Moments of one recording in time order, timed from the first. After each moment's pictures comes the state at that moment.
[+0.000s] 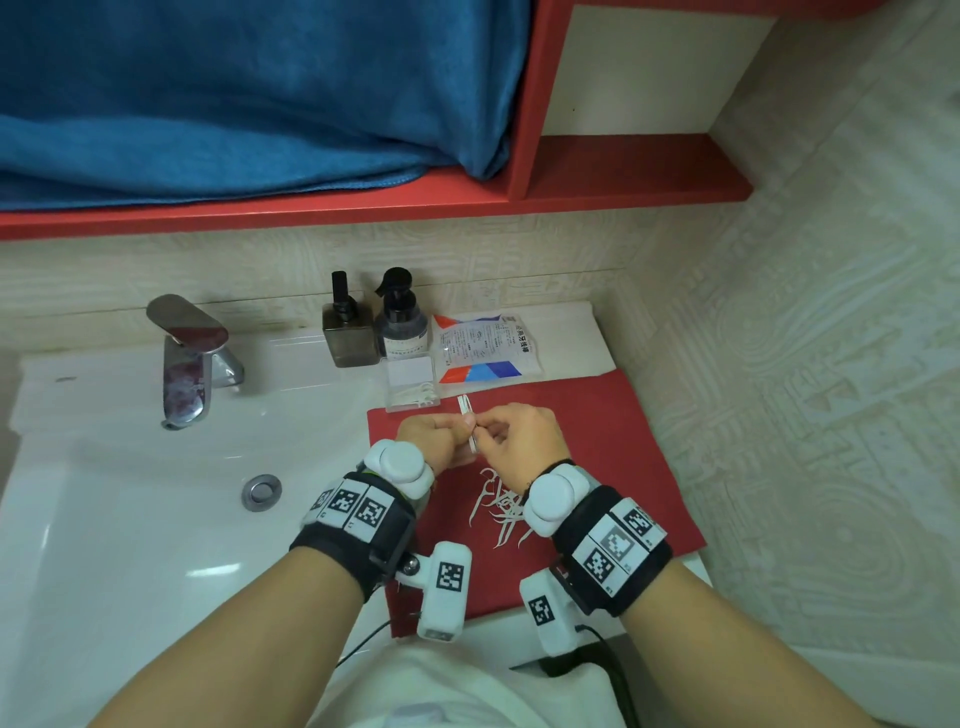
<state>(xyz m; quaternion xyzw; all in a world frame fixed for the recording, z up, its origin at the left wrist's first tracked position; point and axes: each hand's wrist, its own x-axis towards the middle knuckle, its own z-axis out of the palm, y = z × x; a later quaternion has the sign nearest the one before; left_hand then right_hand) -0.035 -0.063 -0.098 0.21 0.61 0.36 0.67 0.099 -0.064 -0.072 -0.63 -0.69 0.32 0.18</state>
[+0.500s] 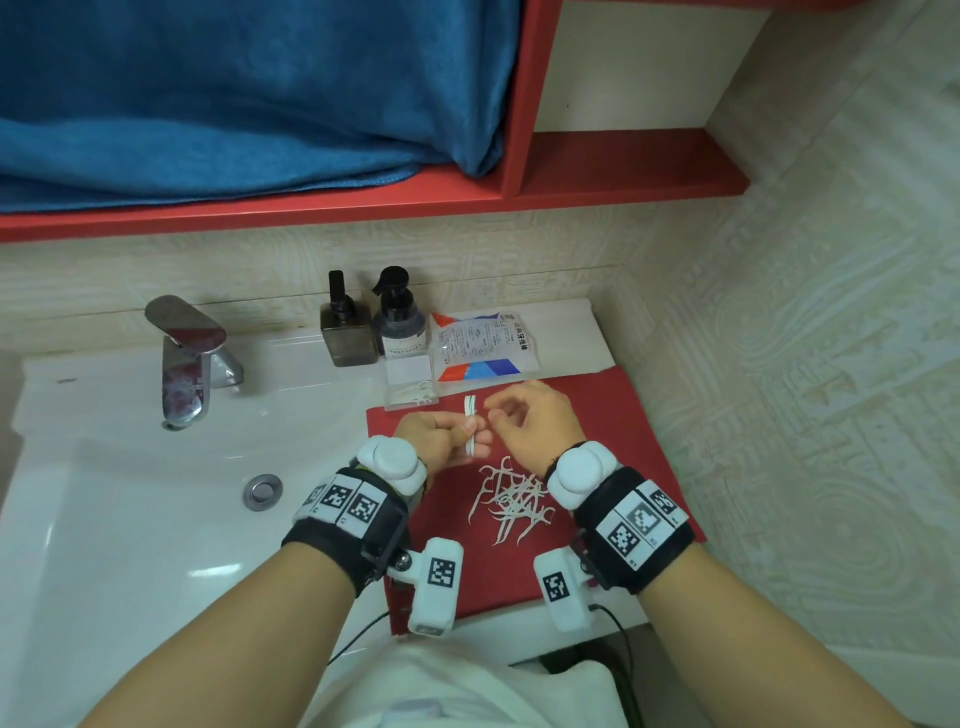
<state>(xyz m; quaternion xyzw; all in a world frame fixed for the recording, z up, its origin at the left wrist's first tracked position) -0.036 -0.065 -0.075 0.29 0.56 0.35 0.69 0.123 -0.052 -0.049 -0.61 -0.68 0.32 0.25</state>
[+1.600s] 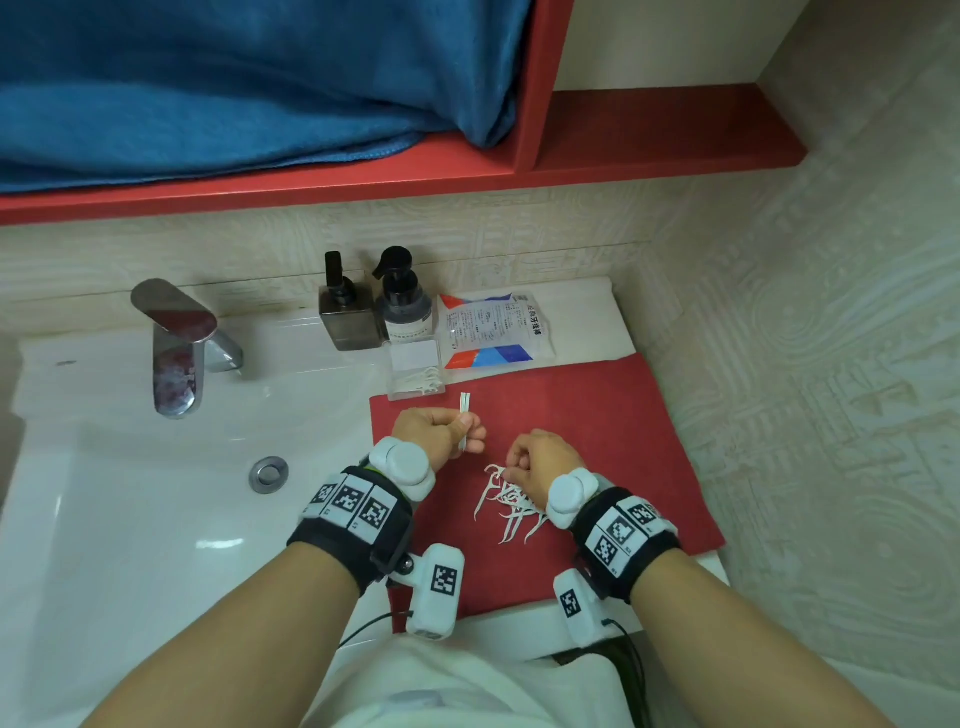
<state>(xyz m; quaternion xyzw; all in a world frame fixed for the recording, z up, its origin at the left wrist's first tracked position) -0.028 -0.081 -0.057 0.36 0.61 0.36 0.61 0.152 -0.081 -0.092 -0.65 -0.70 0.29 -0.01</state>
